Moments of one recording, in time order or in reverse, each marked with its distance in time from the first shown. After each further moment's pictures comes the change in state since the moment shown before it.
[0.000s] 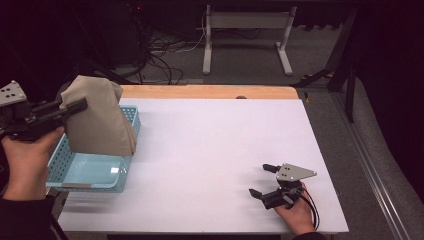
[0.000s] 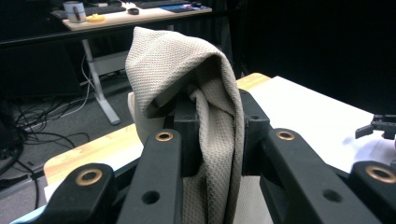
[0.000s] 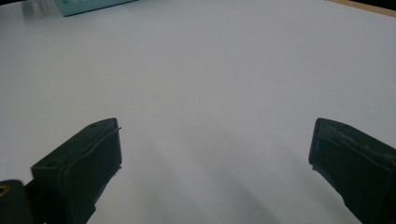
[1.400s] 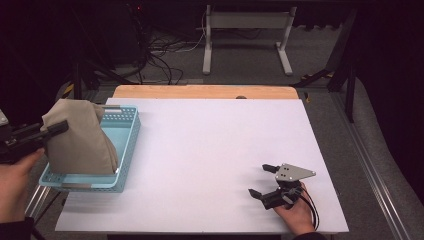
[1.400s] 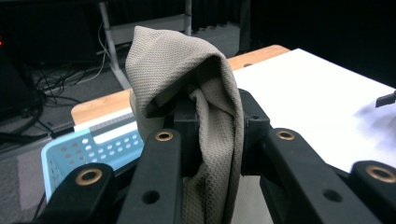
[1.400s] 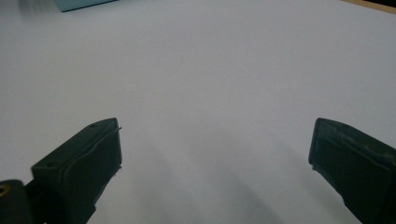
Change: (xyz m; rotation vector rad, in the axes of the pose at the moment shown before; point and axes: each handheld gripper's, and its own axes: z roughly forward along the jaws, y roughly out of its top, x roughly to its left) left arm 0.020 -0.051 -0.038 0.087 0.065 -0.058; right arm 0.001 0.000 0.001 0.011 -0.004 -0.005
